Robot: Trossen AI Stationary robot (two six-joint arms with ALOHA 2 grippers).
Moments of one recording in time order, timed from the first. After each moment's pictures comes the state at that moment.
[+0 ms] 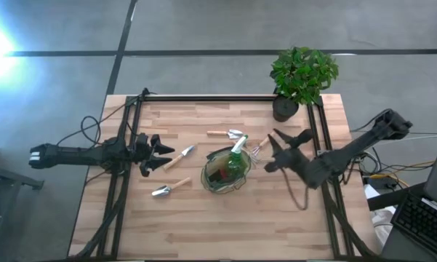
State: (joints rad) left arm 0.04 0.33 0.01 0.35 0.06 -0.50; right arm 0.53 1.15 0.80 0.23 1.46 -0.55
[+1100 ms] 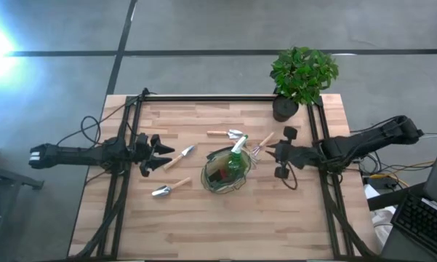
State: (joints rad) left arm 0.04 0.33 0.01 0.35 0.06 -0.50; right arm 0.24 0.97 0.67 -0.45 0.58 0.10
